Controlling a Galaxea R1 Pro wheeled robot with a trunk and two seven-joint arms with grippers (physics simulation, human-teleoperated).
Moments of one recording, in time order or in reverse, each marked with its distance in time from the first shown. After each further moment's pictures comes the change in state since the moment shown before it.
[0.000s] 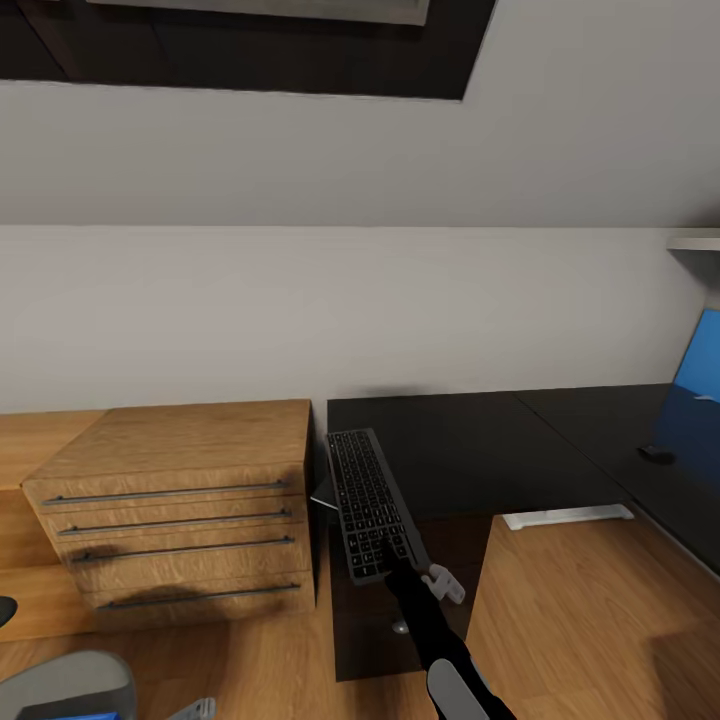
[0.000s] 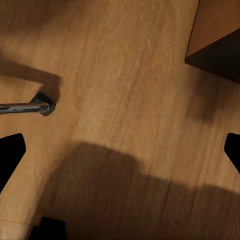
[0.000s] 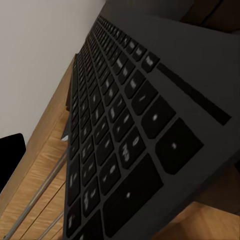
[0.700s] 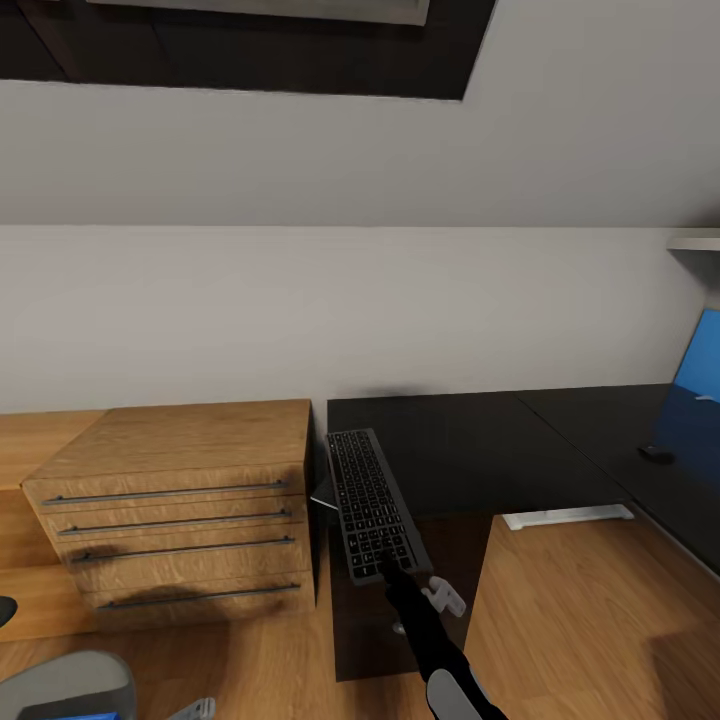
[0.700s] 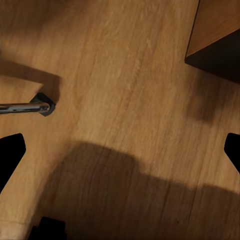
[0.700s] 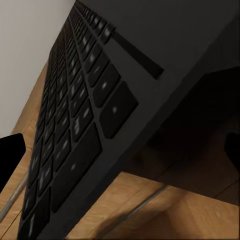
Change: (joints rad) left arm 0.000 0.000 0.000 0.000 0.002 0.000 0.000; right arm 0.000 0.008 -0.001 0.068 -0.001 0.000 0.000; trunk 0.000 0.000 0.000
